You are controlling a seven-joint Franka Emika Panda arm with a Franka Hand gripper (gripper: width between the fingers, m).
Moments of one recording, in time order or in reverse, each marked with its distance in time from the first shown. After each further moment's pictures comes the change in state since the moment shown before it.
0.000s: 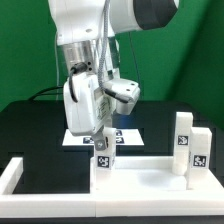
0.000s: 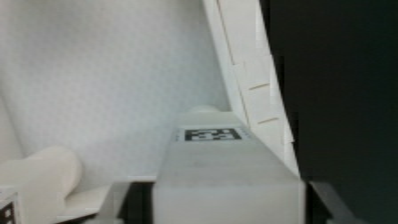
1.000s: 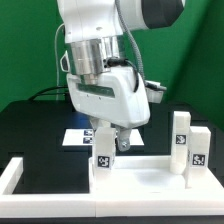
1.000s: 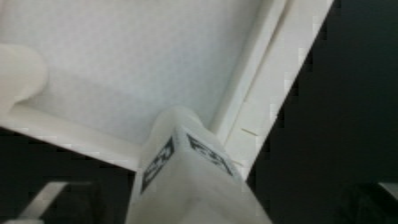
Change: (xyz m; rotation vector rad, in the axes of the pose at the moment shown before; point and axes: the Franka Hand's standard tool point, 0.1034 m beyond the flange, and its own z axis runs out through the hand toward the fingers) arm -0.011 -0.001 -0.001 -0.007 0.015 -0.852
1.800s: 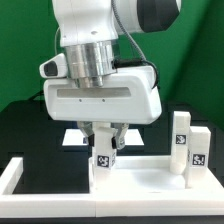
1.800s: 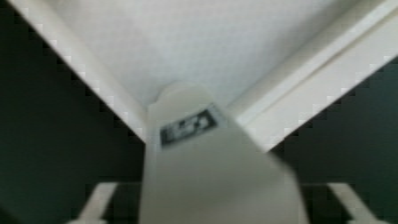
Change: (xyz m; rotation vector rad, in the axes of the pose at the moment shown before) arm 0.007 0.008 0.004 -0.018 0.003 -0.285
